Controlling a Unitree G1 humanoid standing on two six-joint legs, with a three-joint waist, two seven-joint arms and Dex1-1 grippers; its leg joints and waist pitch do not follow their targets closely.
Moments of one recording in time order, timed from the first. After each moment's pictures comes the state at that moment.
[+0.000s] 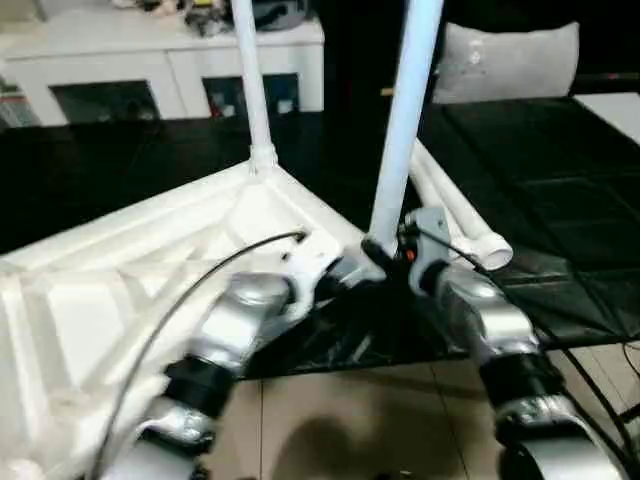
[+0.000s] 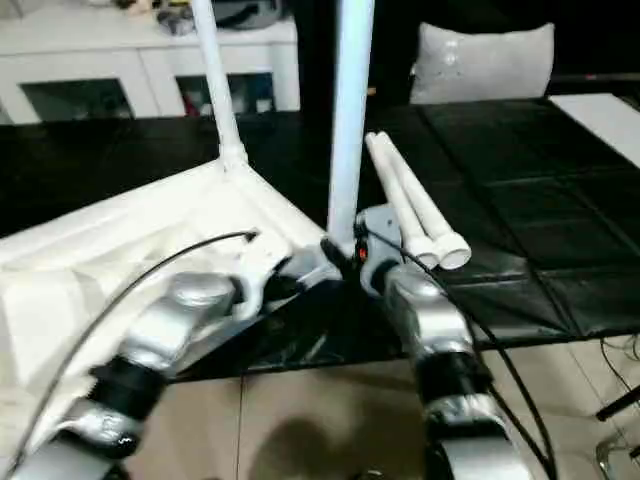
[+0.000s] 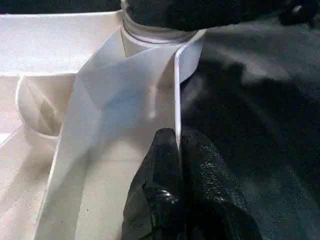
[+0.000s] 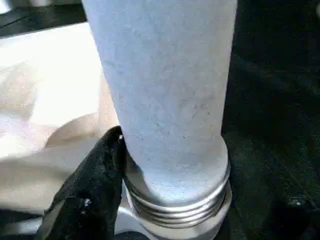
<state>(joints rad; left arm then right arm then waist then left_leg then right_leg) -0.52 0.06 -0.25 0.38 0.11 0.53 -0.63 -0.55 -0.09 -0.04 0.59 0.11 0.27 0.41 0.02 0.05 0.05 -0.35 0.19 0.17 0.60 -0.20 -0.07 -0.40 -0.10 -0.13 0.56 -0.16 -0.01</state>
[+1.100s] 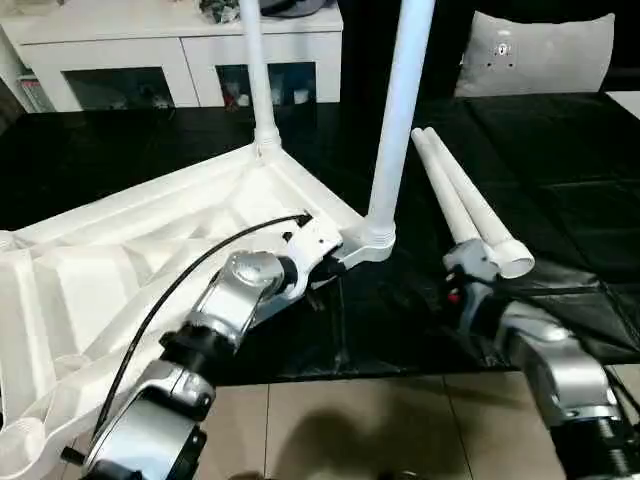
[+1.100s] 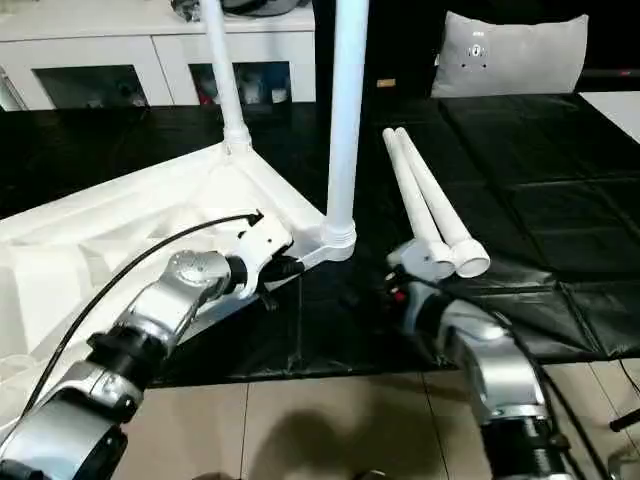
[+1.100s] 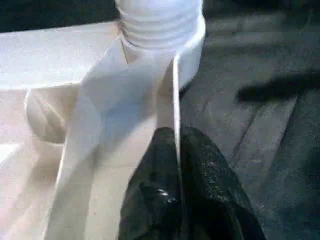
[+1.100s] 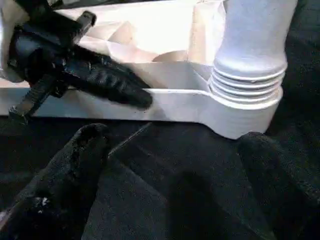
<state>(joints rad) -0.67 0.11 -0.20 0.63 0.03 0.27 -0.69 -0.24 -0.31 0.01 0.20 0.20 0.27 0.78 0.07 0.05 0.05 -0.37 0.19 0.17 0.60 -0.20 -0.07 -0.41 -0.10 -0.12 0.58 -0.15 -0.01</state>
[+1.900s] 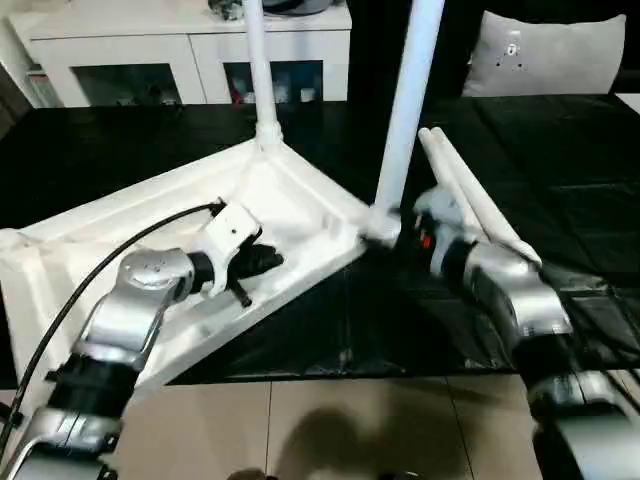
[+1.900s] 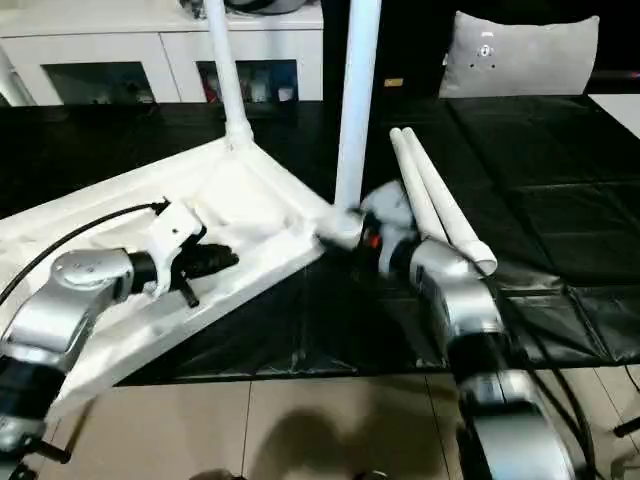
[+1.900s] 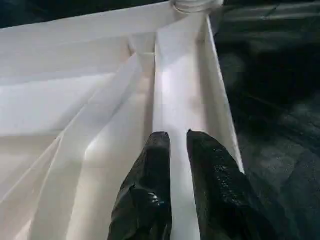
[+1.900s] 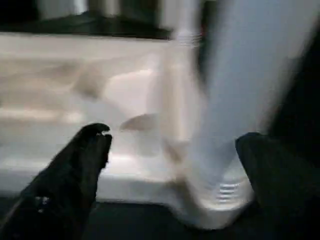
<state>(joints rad) -0.43 0.45 -0.12 0.15 -0.03 0.46 -0.82 -0.68 -0.27 0.00 0.73 0.14 0.03 0.65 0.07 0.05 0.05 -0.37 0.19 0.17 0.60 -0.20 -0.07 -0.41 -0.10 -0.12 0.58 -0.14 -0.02</state>
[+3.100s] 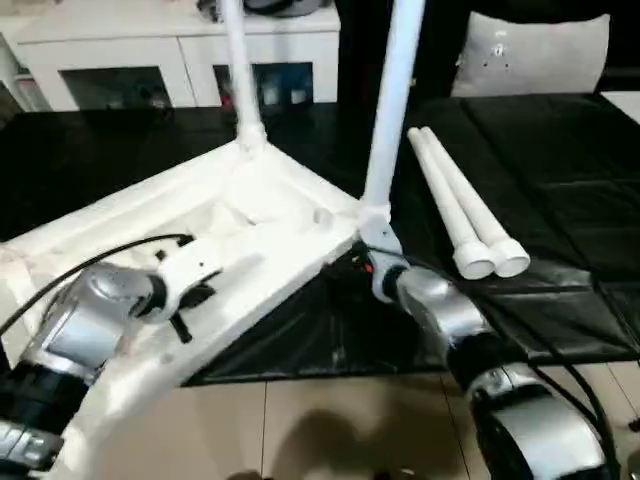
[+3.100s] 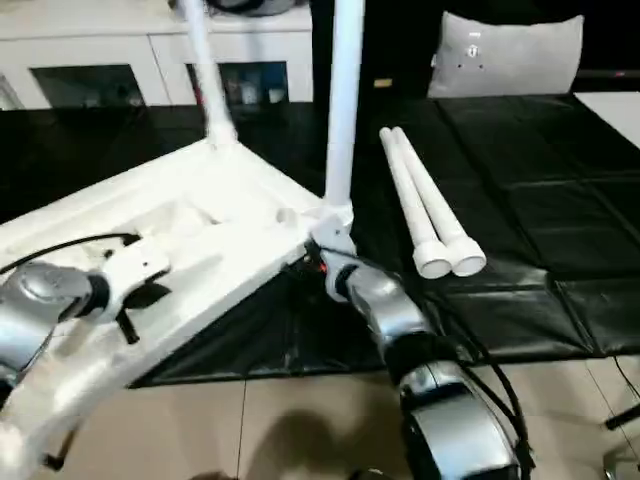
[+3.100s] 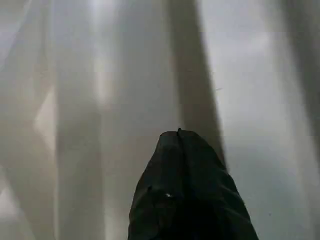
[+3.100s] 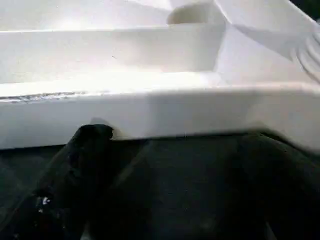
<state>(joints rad) -0.40 0.65 -0.26 0.16 0.10 0.57 -0.93 -0.71 -0.06 0.14 0.95 -0.01 0.10 0.43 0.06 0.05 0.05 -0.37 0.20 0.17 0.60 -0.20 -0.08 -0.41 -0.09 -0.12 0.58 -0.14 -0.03</state>
